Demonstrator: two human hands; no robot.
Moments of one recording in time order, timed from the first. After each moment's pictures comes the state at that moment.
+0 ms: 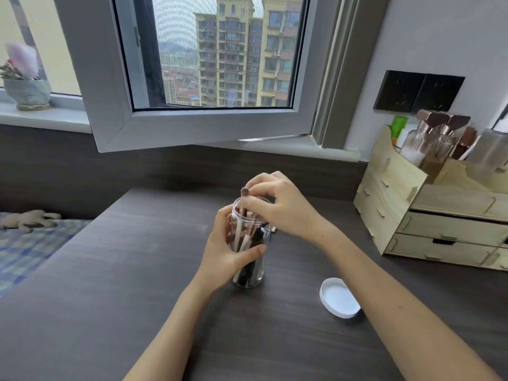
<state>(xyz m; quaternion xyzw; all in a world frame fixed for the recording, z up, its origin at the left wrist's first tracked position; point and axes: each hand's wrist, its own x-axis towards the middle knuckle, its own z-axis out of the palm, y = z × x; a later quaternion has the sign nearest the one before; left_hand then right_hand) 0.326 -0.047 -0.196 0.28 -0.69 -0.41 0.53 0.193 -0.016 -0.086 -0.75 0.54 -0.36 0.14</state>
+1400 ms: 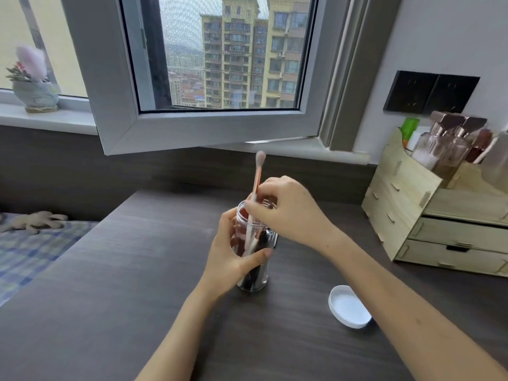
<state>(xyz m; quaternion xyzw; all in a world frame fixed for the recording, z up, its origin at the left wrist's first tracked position) 0.326 -0.046 -0.192 0.29 -0.68 -0.42 0.53 0.202 -0.013 -0.079 -0.74 0.58 -0.34 0.03</state>
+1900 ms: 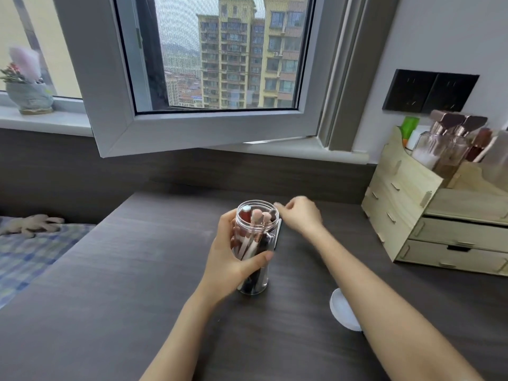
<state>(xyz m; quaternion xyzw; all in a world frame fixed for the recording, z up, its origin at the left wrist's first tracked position) 0.327 -0.049 -0.197 0.30 -0.69 -0.39 0.53 0.145 -0.098 -0.149 -0.51 0.81 -0.28 0.13</state>
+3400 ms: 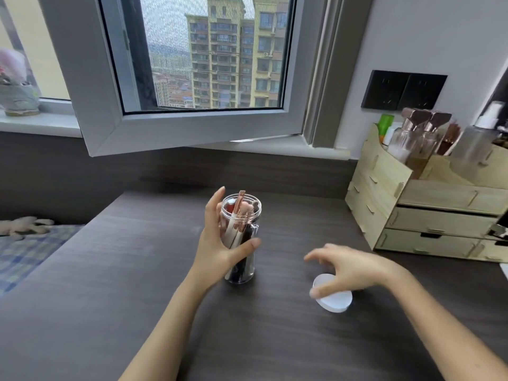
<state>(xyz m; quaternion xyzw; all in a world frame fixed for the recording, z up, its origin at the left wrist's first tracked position) 0.326 -0.036 -0.182 0.25 -0.69 -0.41 0.53 0.079 0.046 -0.146 -0.68 0.70 0.05 0.20</state>
